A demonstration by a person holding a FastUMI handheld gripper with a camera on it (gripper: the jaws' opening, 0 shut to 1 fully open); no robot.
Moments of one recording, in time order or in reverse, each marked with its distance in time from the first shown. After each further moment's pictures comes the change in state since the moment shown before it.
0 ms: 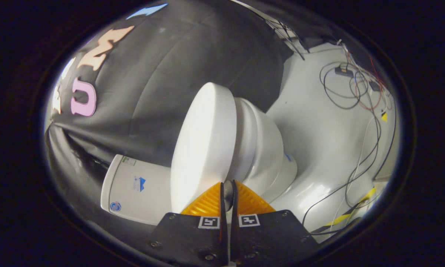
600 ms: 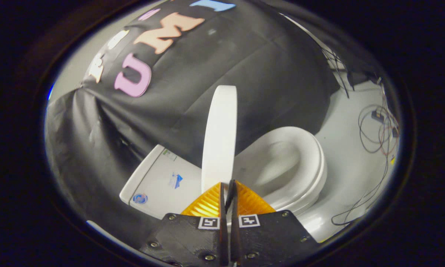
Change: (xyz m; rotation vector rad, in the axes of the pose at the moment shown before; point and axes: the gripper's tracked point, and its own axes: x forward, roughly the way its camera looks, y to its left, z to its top) arm -0.047 0.142 0.007 -0.306 -0.128 0.190
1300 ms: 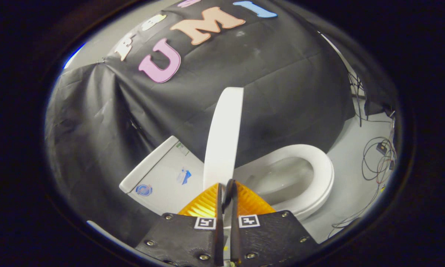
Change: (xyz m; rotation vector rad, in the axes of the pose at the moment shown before) arm -0.005 0.052 -0.001 -0.176 -0.006 0.049
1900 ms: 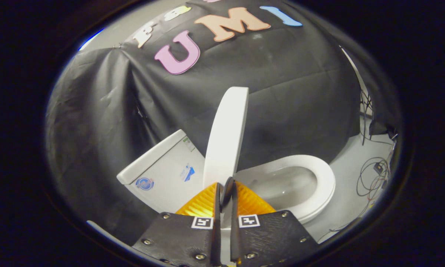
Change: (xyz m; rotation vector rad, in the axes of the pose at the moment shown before) arm 0.007 0.035 0.004 -0.126 -0.023 0.020
